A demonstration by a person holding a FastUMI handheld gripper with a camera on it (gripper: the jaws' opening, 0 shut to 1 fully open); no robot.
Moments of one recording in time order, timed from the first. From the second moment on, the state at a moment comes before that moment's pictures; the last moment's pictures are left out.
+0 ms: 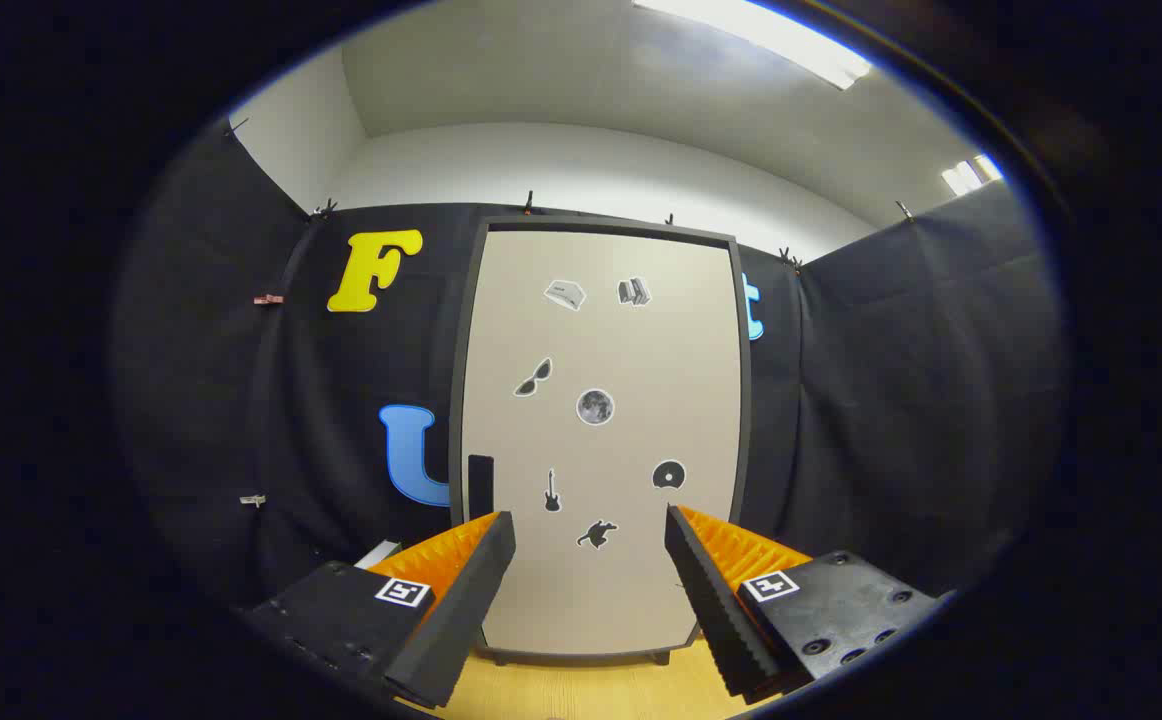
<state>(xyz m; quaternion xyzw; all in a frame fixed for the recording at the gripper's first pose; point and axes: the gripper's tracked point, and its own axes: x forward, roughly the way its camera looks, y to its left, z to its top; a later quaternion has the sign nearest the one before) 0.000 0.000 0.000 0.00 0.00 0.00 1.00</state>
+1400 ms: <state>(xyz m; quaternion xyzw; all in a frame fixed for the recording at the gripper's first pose) 0.023 0.052 -0.023 0.02 0.03 0.06 1.00</state>
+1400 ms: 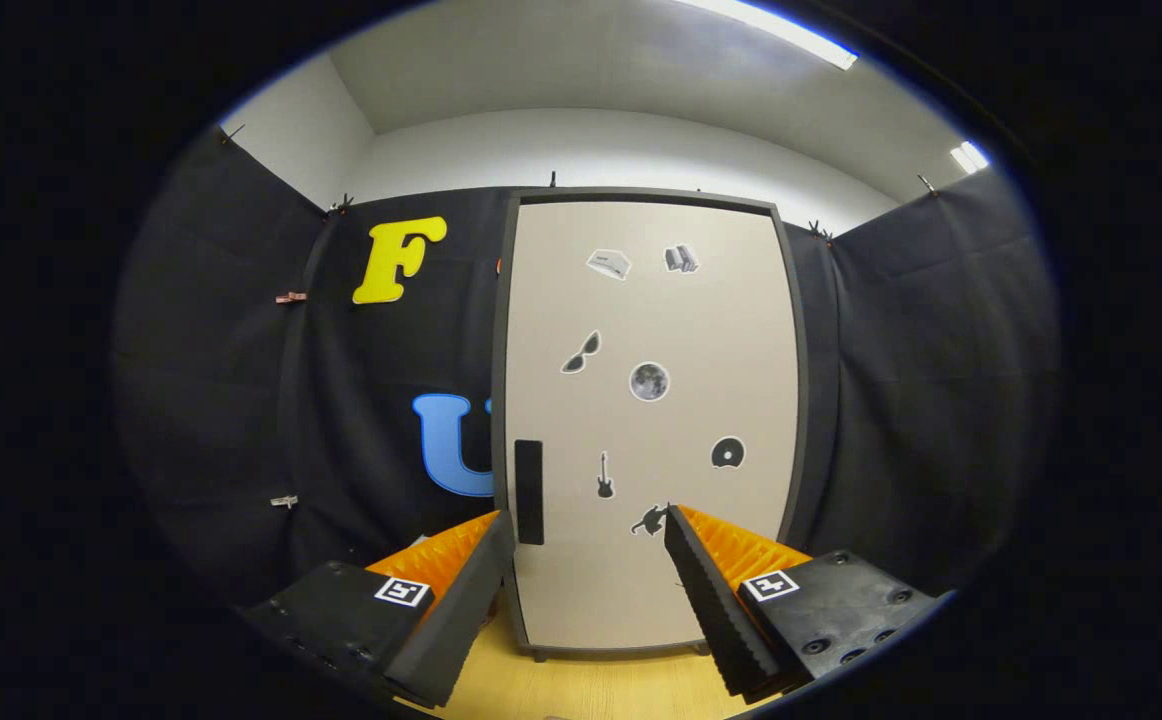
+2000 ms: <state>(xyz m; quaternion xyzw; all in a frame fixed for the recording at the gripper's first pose) 0.100 0.103 -0.070 0.02 0.04 0.07 1.00</state>
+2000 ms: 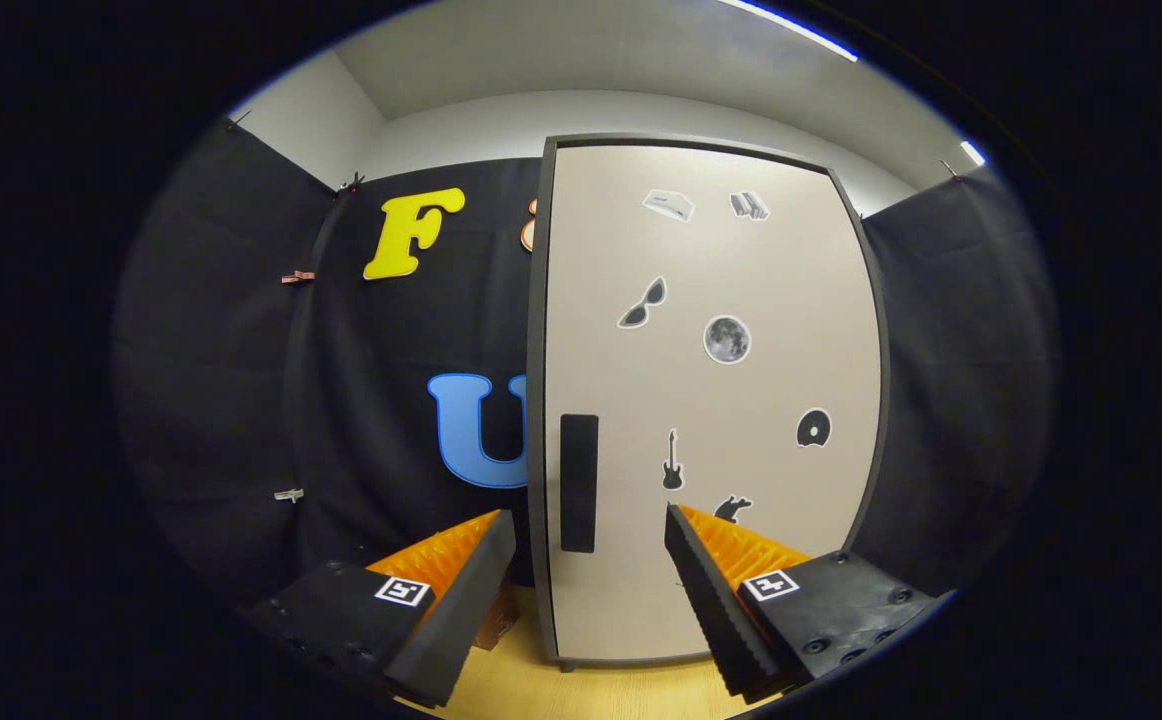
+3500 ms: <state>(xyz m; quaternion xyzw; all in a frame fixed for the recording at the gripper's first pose) 0.186 0.122 -0.108 0.01 0.06 0.04 1.00</state>
